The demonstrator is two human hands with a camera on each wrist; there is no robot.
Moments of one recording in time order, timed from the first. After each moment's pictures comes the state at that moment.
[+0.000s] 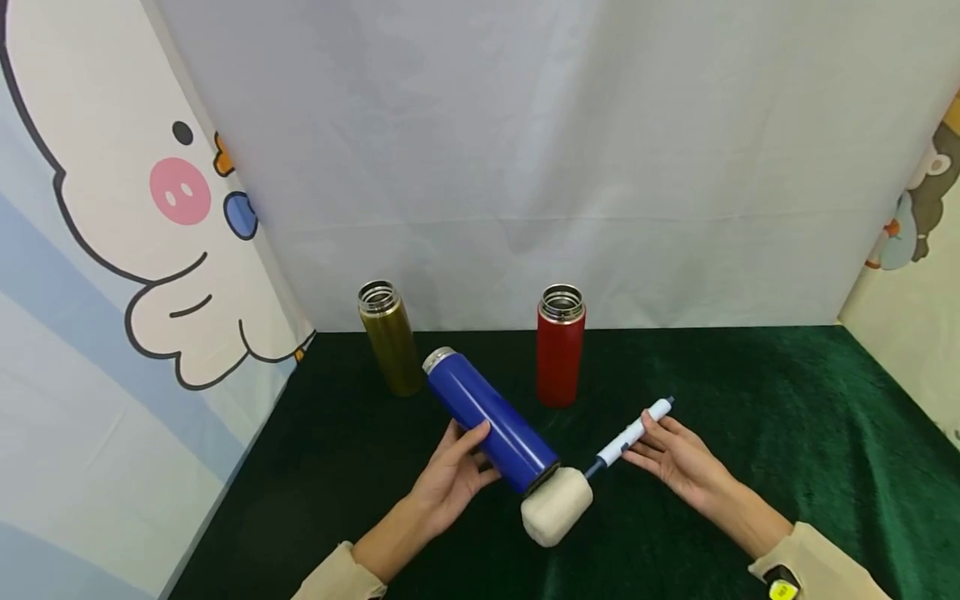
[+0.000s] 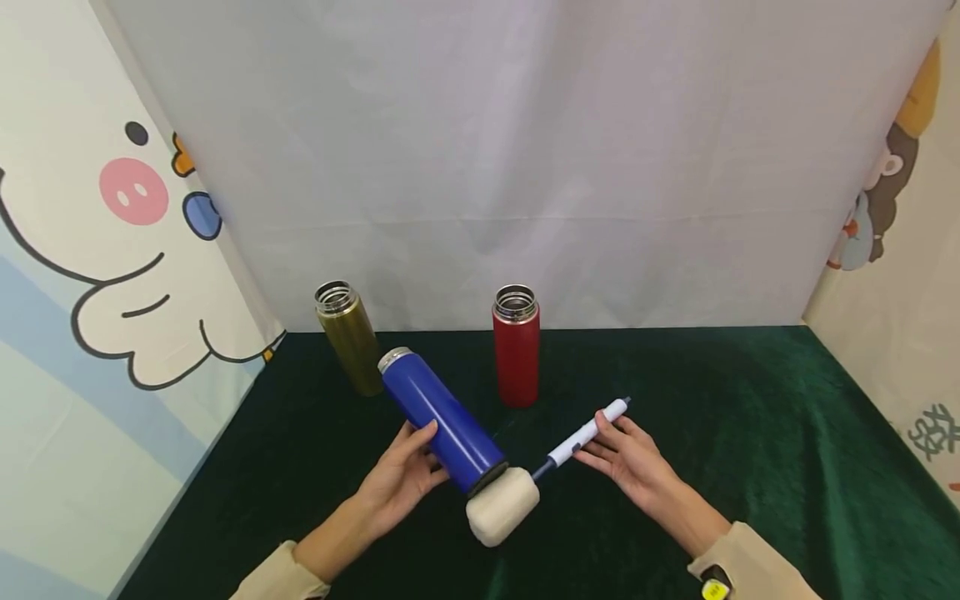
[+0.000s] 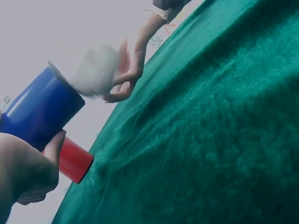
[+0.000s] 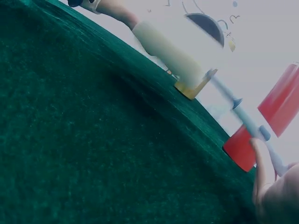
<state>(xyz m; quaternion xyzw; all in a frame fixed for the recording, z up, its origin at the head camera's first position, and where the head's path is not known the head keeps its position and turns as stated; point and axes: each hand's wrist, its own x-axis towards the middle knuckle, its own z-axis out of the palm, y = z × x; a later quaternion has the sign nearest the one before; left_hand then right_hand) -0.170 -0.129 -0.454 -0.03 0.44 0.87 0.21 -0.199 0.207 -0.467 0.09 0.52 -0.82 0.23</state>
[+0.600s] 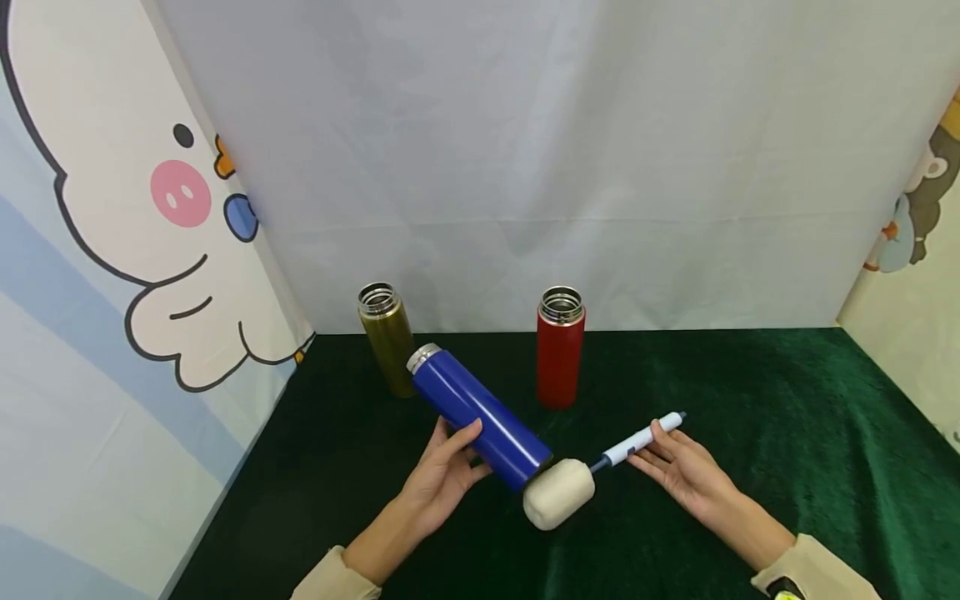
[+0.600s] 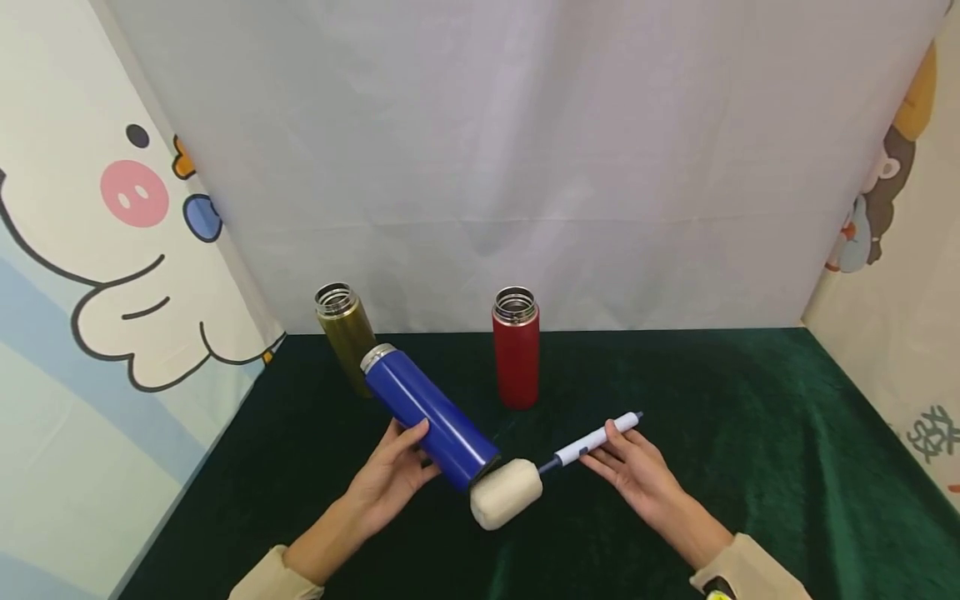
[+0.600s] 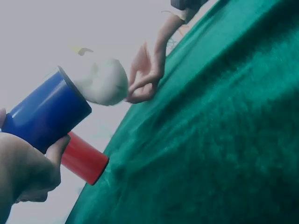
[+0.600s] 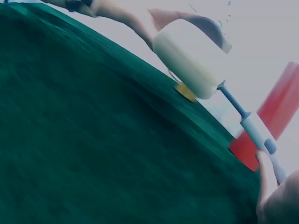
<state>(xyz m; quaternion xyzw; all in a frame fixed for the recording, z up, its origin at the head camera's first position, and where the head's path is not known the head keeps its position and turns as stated) -0.169 -0.137 -0.447 -0.02 0.45 0.87 0.18 -0.194 0.212 -0.480 0.13 0.49 -0.83 0.21</state>
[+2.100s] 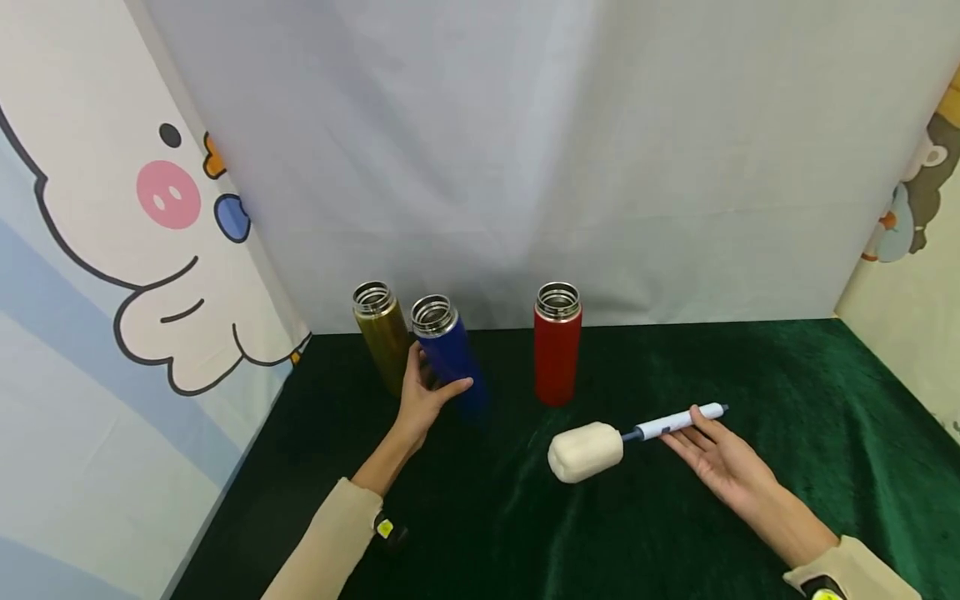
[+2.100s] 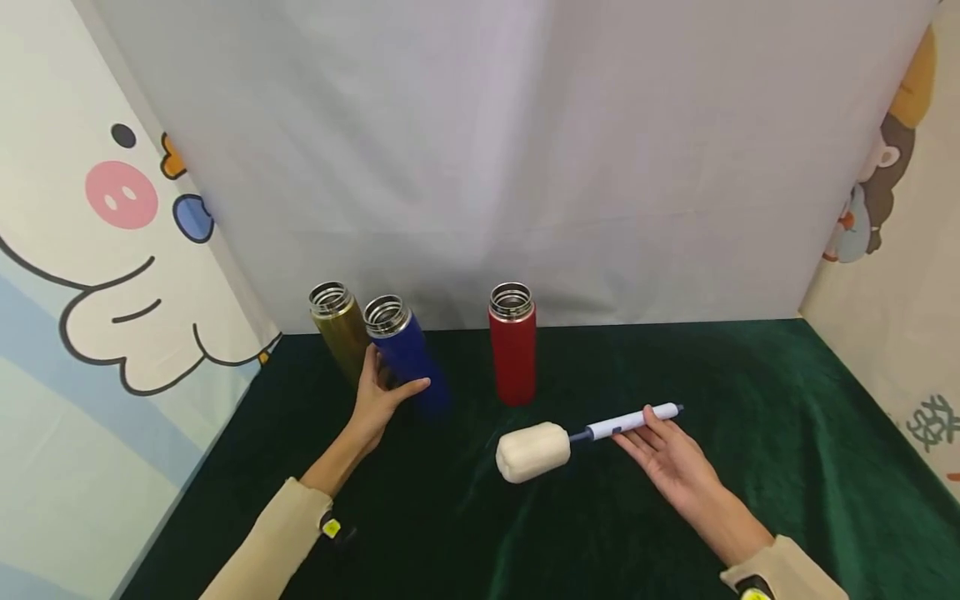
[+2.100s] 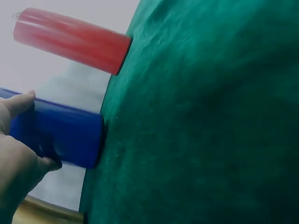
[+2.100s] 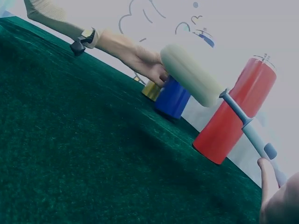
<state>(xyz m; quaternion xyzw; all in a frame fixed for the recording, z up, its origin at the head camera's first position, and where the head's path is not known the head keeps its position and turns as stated) -0.268 -0.169 -0.469 0.06 0.71 0.70 -0.08 -0.195 0.255 -0.467 0.19 0.27 -0.92 0.22</state>
